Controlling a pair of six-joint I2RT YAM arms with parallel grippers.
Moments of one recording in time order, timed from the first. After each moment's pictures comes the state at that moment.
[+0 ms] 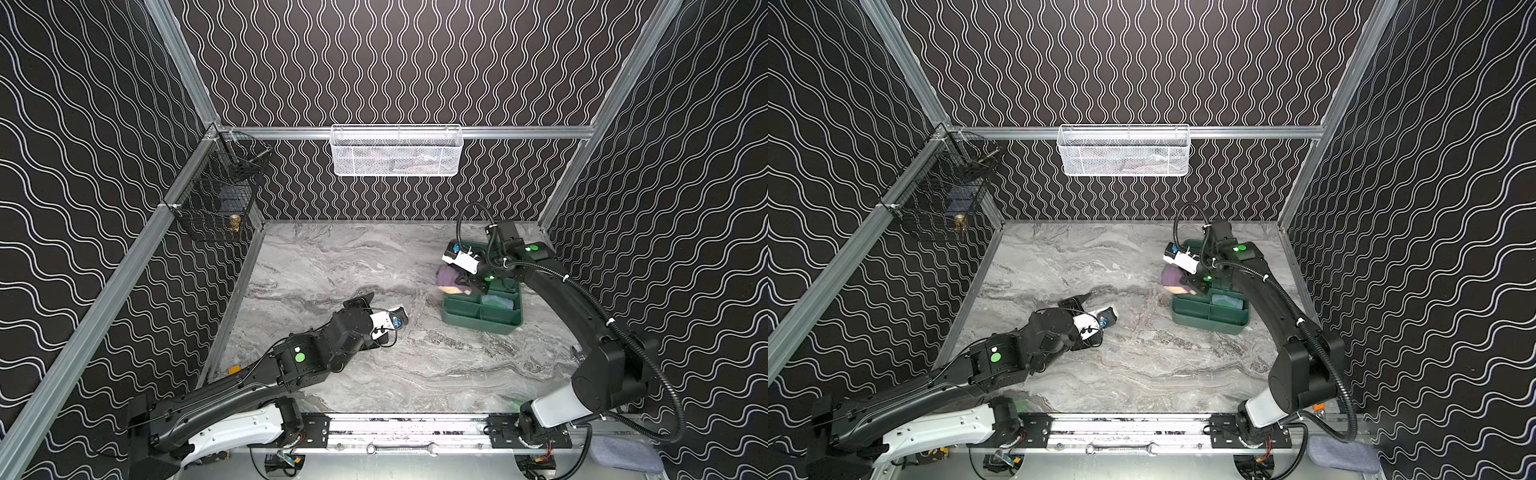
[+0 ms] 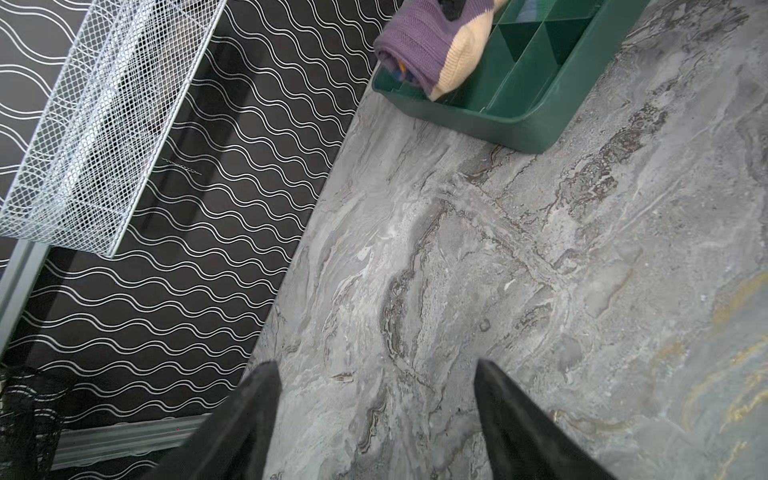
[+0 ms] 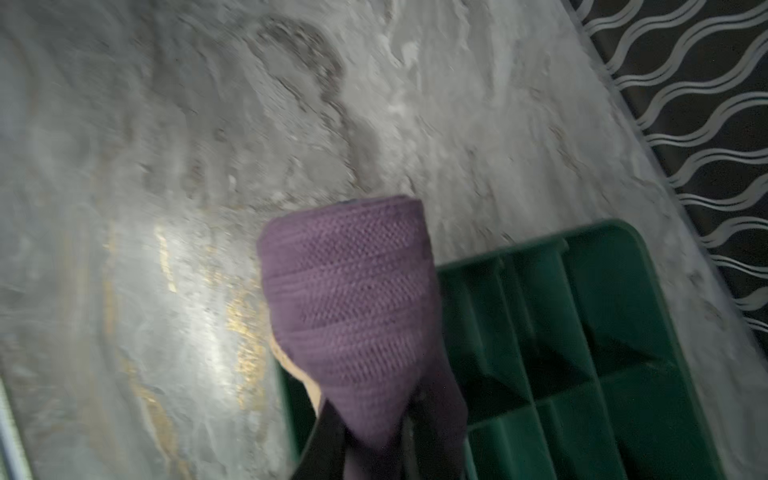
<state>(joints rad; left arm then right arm) -1.07 0.93 0.84 -0.44 -0.53 0.56 0.28 1.55 1.39 -0.89 -0.29 -0.82</state>
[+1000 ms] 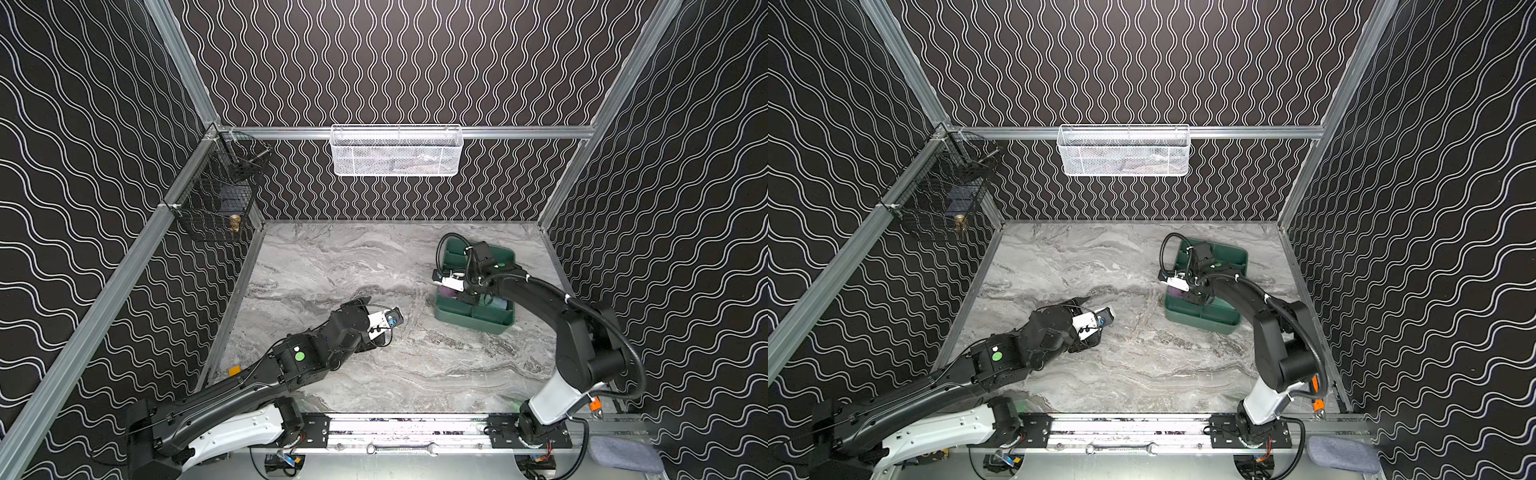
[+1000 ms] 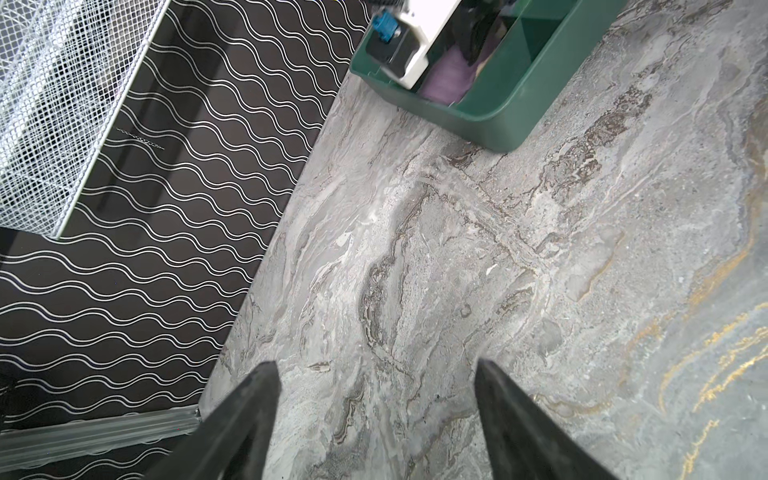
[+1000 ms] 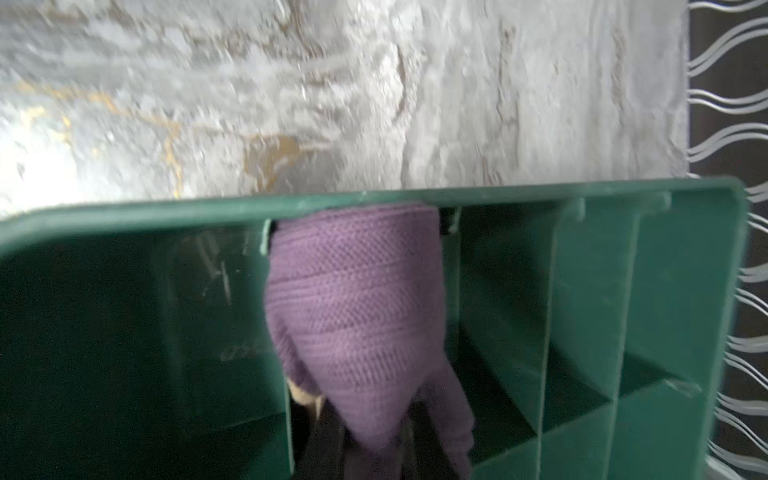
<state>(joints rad) -1.01 0.91 0.80 -0.45 -0.46 0.52 0.35 1.74 1.20 -0.59 -0.07 -0.99</state>
